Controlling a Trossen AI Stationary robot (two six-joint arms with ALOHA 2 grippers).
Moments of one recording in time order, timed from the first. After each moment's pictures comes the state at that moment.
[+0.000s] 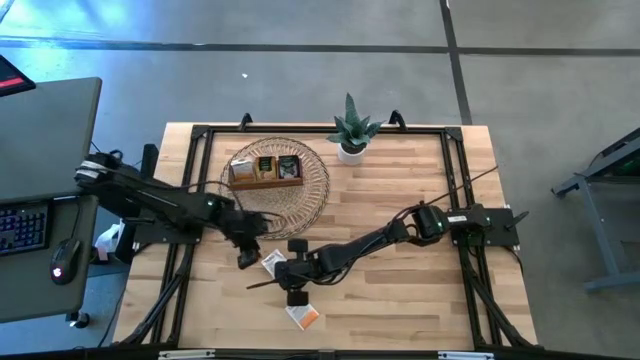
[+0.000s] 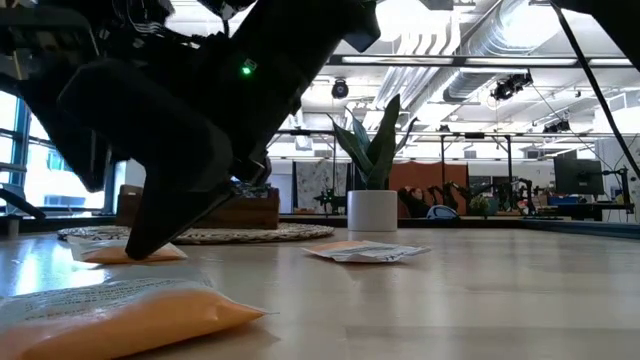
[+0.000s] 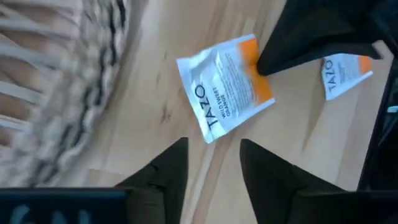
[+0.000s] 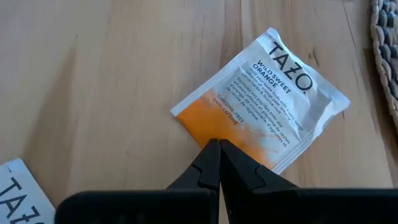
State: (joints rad) left arm -0.24 1.18 0.60 -0.45 0.19 -0.67; right arm 0.32 2.49 1.95 -0.48 0.23 0.21
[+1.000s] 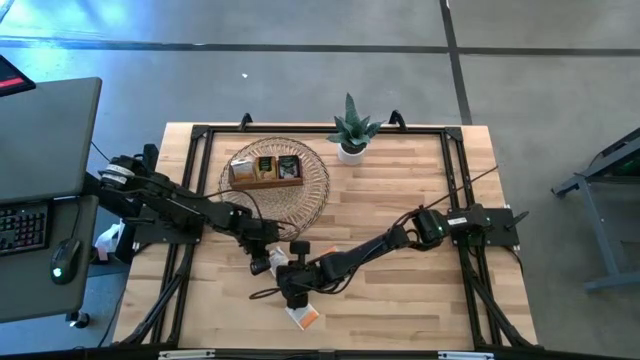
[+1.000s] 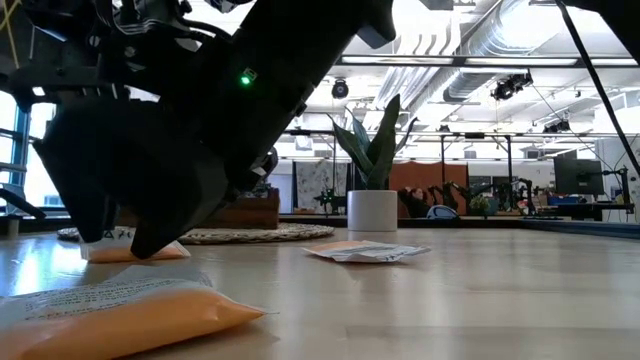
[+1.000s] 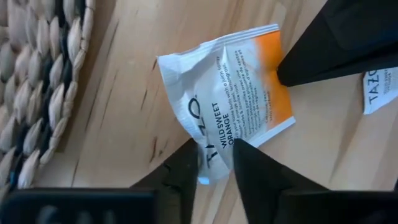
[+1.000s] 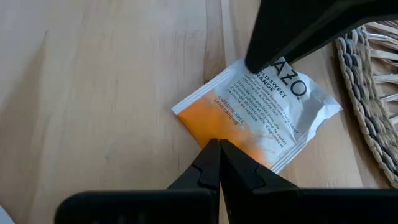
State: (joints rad) left arm -0.24 1.46 0.60 -0.23 0.25 -0.68; right arm 0.36 2.49 1.94 -0.44 0.40 0.20
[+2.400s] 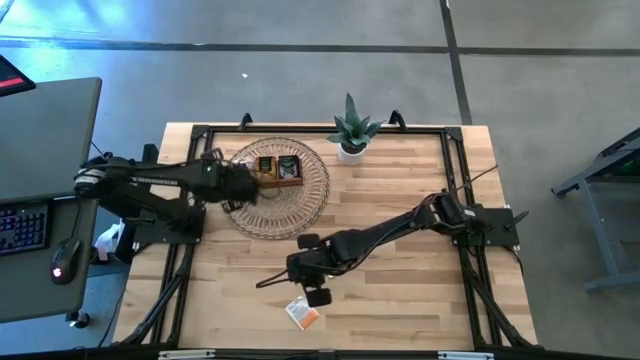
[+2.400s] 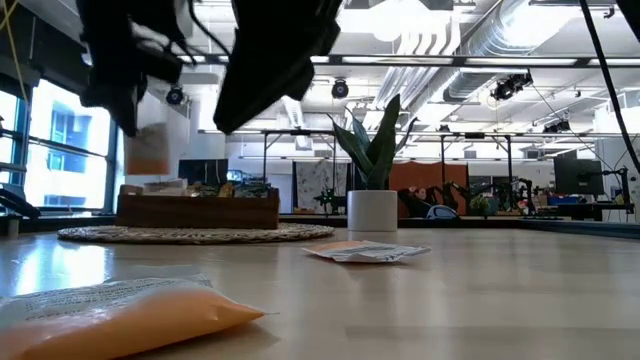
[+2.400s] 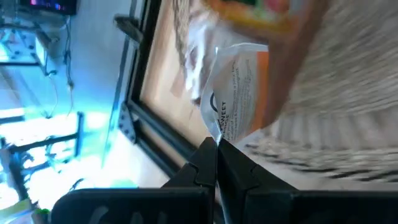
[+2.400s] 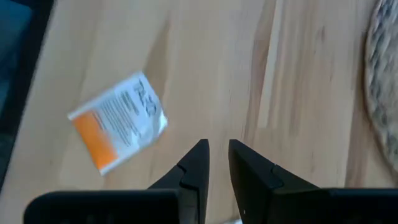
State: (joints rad) left arm 0.04 1.19 0.95 -1.35 -0.69 -0.35; right arm 0.32 2.23 1.94 -0.75 0.01 0.14
